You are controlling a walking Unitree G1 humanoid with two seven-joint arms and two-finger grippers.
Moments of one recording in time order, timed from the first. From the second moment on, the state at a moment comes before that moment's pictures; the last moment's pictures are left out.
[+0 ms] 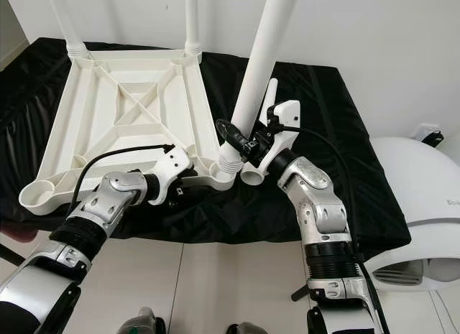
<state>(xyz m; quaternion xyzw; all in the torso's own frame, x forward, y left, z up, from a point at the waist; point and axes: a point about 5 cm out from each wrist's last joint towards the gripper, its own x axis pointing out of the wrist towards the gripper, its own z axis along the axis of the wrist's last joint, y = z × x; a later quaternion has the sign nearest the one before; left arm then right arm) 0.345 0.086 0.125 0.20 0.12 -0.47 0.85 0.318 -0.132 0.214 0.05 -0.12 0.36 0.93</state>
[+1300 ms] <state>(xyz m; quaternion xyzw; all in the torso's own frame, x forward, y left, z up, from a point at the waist) 0.342 0.090 0.130 0.20 0.11 -0.48 0.85 0.322 -0.129 0.185 0.04 -0.08 0.37 0.92</state>
